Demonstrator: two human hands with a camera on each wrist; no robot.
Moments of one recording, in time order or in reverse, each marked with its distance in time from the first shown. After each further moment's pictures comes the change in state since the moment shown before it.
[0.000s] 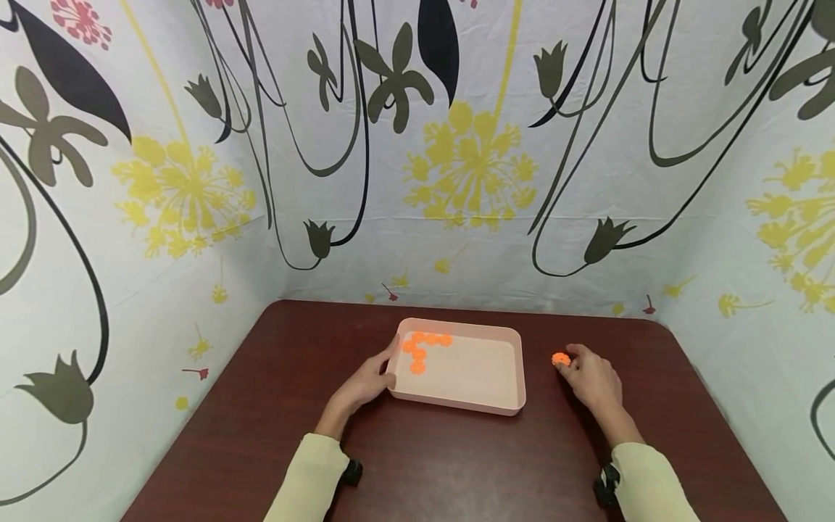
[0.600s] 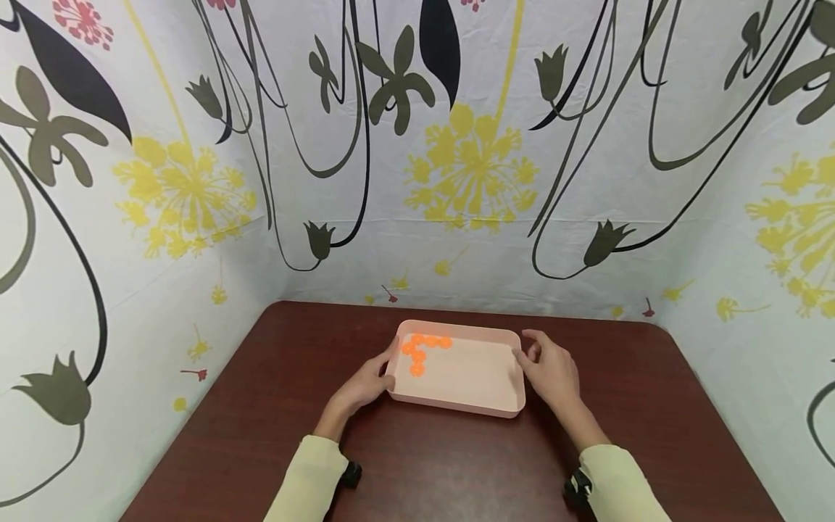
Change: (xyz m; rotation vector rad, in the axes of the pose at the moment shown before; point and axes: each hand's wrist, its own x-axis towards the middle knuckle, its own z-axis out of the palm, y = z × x) left_hand 0.002 -0.003 -0.002 -0.111 -0.091 0.074; right_hand -0.005 -0.080 0.017 0.138 0.232 -0.200
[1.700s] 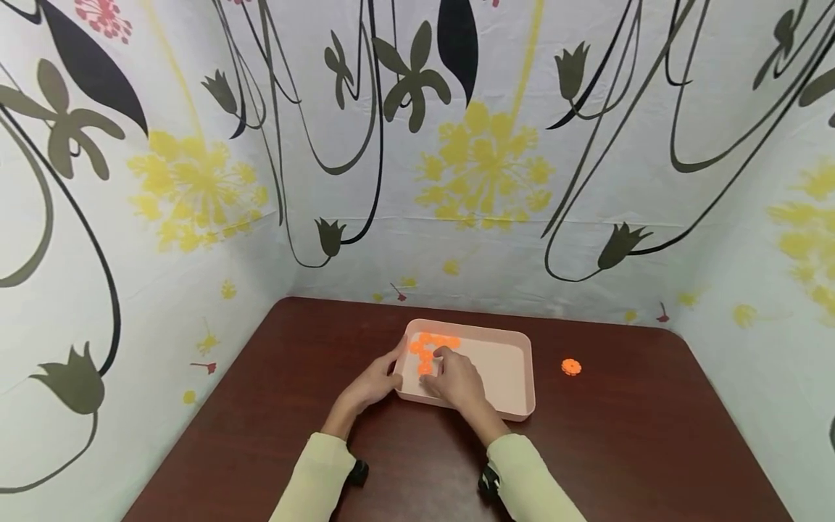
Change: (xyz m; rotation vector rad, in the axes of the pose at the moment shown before) left_hand 0.003 -0.003 0.000 0.164 0.100 -0.086; right_hand -0.007 -0.137 0.105 0.117 -0.408 0.062
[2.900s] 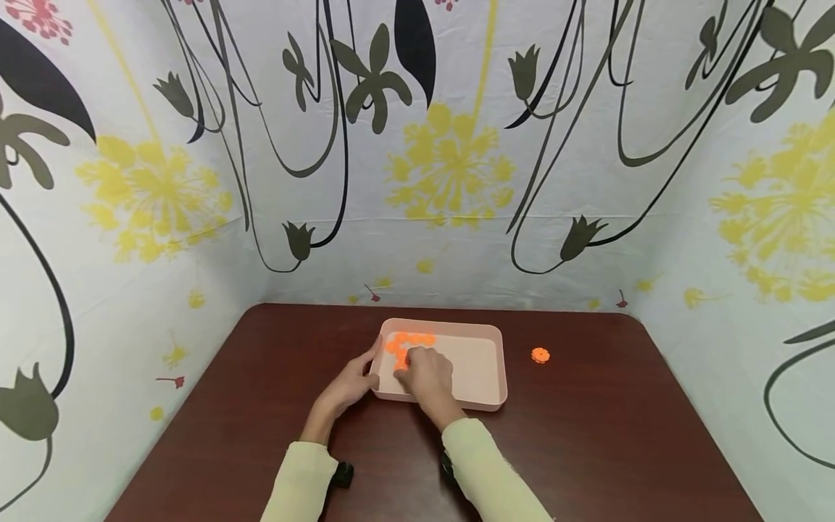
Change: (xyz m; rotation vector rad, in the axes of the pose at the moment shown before) left_hand -0.007 0.008 0.003 -0.070 0.029 -0.050; right_hand 0.006 -0.011 0.013 -0.259 0.089 0.061
